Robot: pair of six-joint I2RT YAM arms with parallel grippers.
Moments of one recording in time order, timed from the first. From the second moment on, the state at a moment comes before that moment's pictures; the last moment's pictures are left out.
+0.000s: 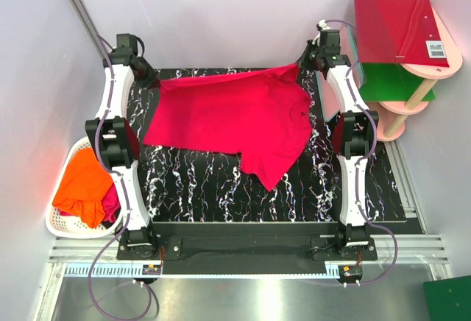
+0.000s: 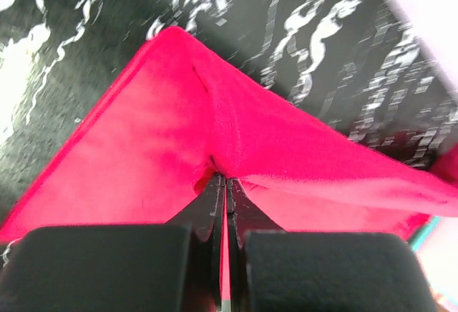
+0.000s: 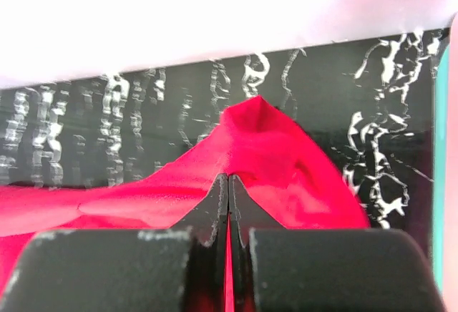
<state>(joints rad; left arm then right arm) 0.10 2.21 2.21 -0.95 0.12 -0.65 0.08 2.50 2.45 -0.49 -0.21 0.35</state>
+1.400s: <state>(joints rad) 0.20 2.33 2.17 -1.03 0.22 -0.68 0.09 2.11 1.70 -0.87 -0.67 0.51</state>
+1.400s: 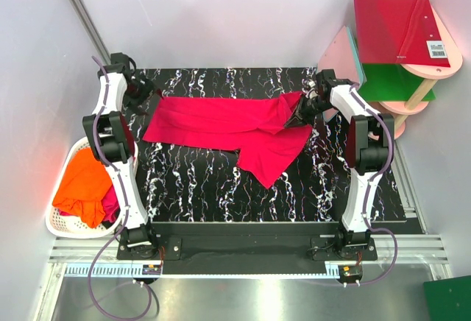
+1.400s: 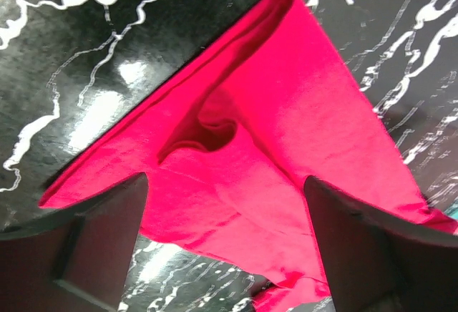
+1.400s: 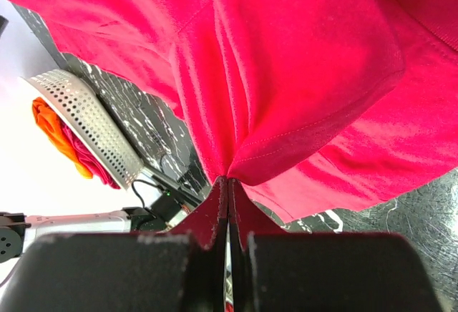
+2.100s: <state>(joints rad) 0.15 2.38 2.11 -0.97 0.23 -0.62 0.09 2.11 1.74 -0.90 -0.67 0.50</state>
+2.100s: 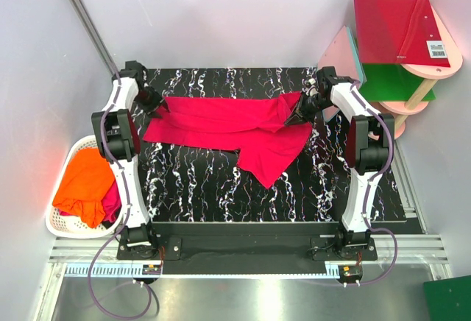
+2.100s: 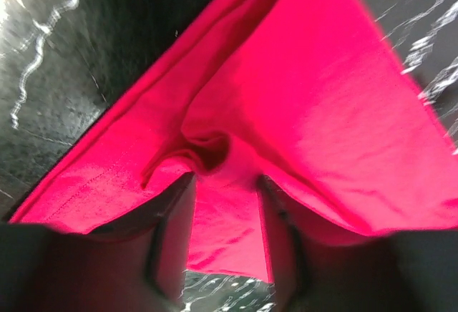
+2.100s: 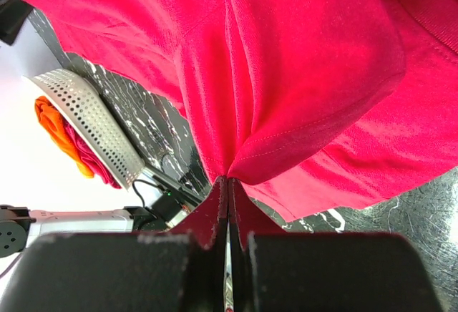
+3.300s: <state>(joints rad) 0.13 2.21 1.83 -0.93 0.04 -0.52 0.09 2.16 1.76 -0.91 -0.67 0.50</state>
